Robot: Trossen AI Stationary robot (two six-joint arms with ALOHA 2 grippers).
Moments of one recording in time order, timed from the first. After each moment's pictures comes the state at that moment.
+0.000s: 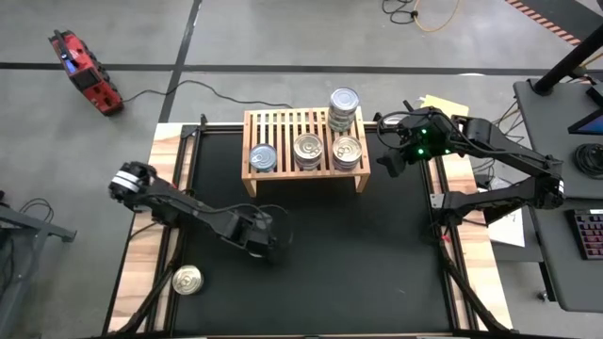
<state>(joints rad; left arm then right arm) -0.36 1.65 1.01 -0.62 -0.11 -1.40 -0.37 1.06 1.30 -1.07 -0.08 0.56</state>
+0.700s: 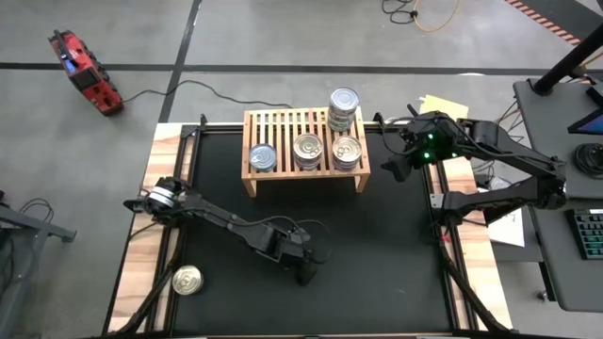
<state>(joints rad) -0.36 1.96 1.43 -0.63 -0.07 -1.09 -0.33 1.02 1.30 -1.11 -0.09 0.61</state>
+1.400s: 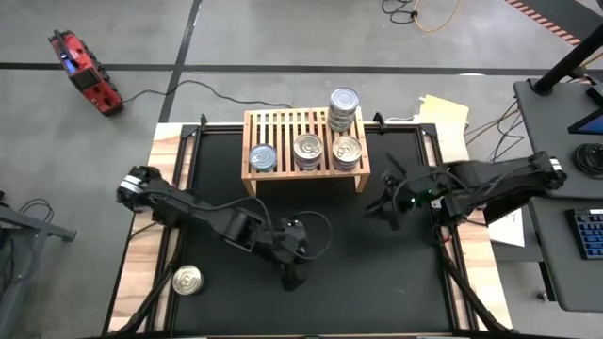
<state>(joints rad) -0.39 1.72 1.47 -0.54 -0.13 -0.76 0.14 0.95 0.92 -0.54 -0.05 0.87</state>
